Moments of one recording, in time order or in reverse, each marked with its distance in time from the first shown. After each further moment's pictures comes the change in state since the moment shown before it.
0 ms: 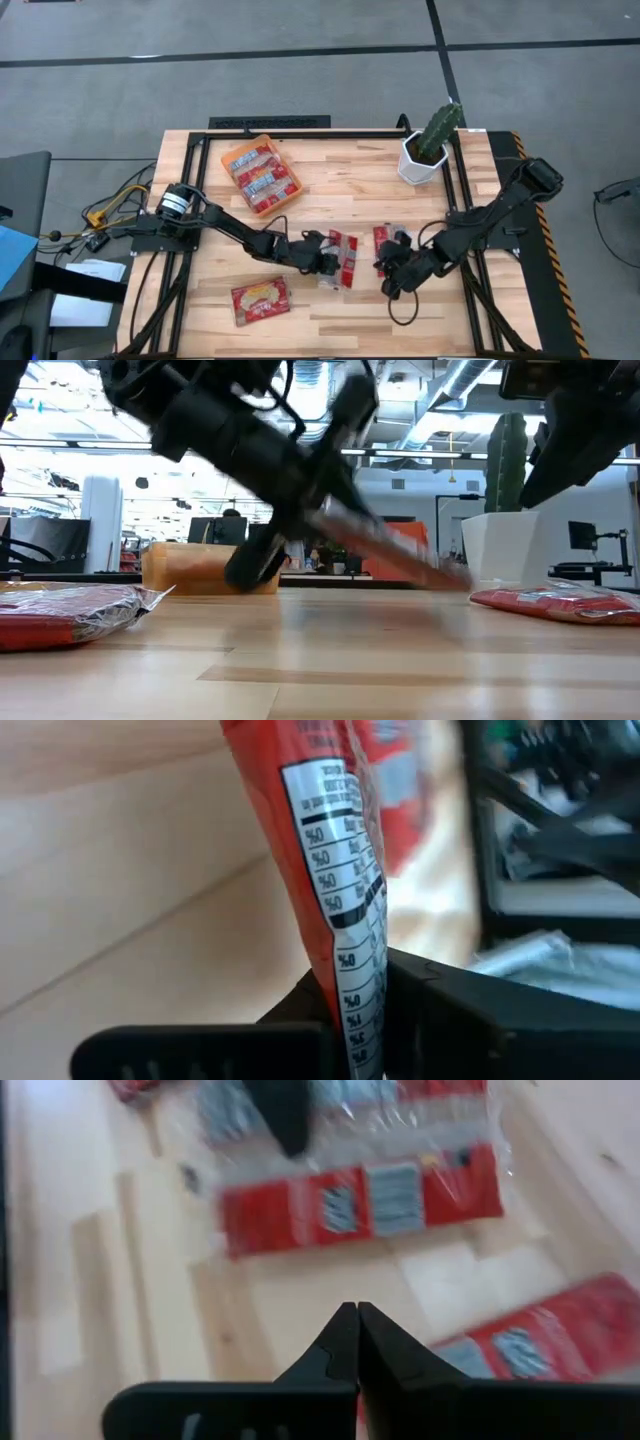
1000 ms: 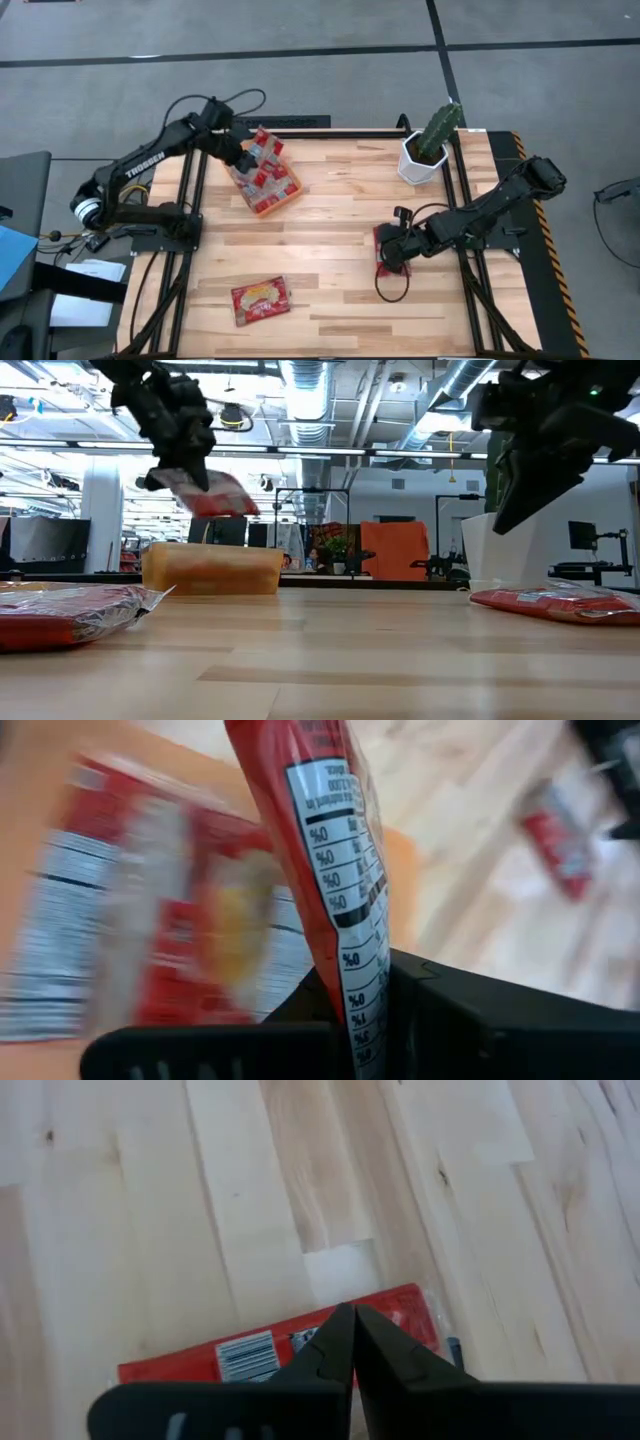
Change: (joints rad) left arm 1.159 -0.773 0.003 -1.283 0.644 1.252; right arm -0.191 -0.029 0.000 -0.213 -0.004 -0.339
